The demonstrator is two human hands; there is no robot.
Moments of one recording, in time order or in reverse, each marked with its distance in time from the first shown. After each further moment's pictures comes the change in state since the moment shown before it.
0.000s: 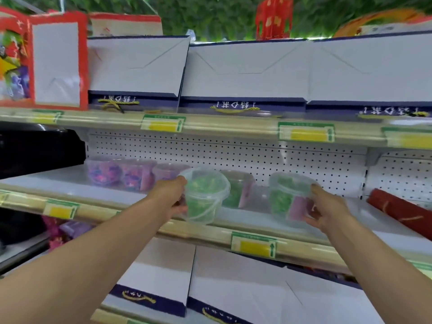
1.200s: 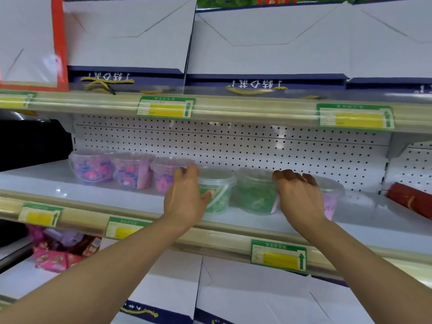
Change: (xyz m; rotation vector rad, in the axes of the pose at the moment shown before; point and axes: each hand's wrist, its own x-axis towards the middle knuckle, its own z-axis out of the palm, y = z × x) left_hand 0.073 -0.043 0.005 0.952 0.101 0.612; right_hand 0.022 0.047 0.084 -1.483 0.232 -1.259
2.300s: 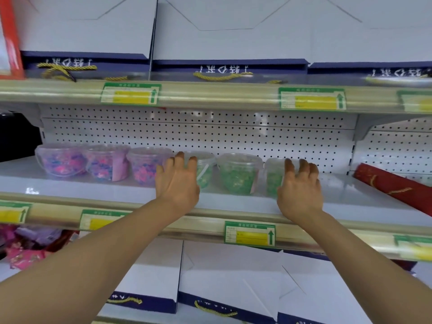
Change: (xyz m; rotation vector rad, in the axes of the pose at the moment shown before) left_hand 0.001 0.023 0.021 0.557 -0.063 0.239; right_hand -0.030 0.043 -0.006 0.036 -0.321 0.367
